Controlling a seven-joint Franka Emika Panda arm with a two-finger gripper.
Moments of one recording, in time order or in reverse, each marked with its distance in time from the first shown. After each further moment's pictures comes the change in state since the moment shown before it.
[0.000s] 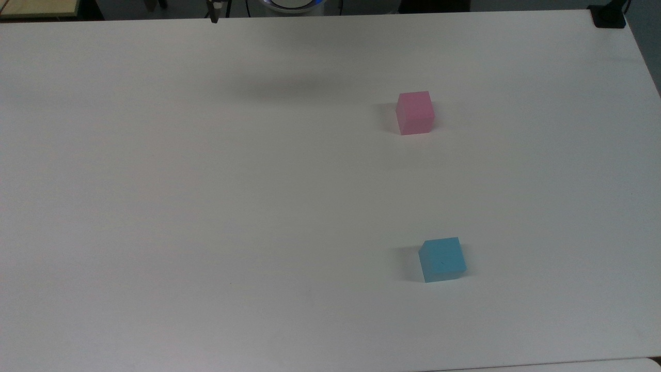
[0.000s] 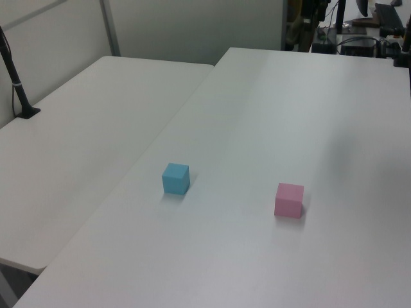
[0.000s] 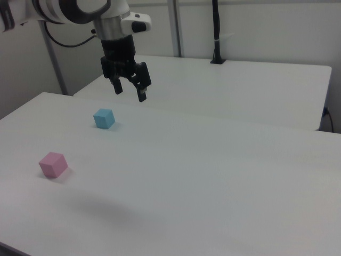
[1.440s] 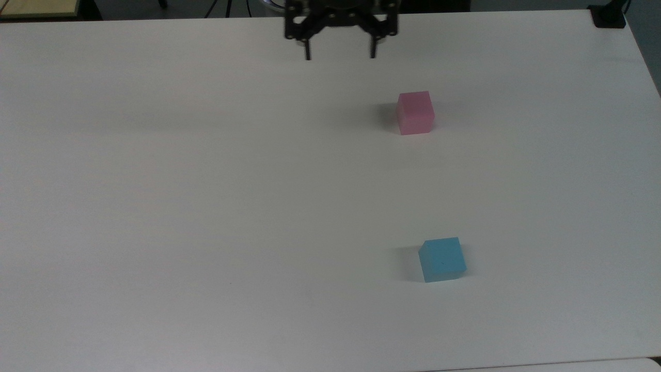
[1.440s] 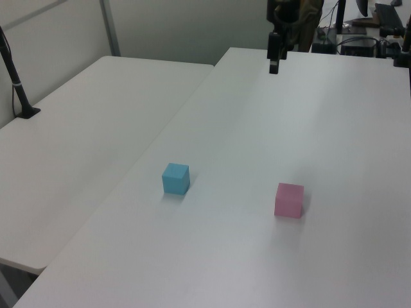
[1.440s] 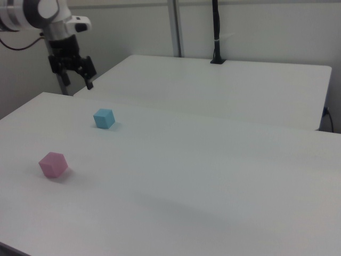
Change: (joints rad) arm 0.372 0.104 0.015 0.053 0.016 0.092 0.153
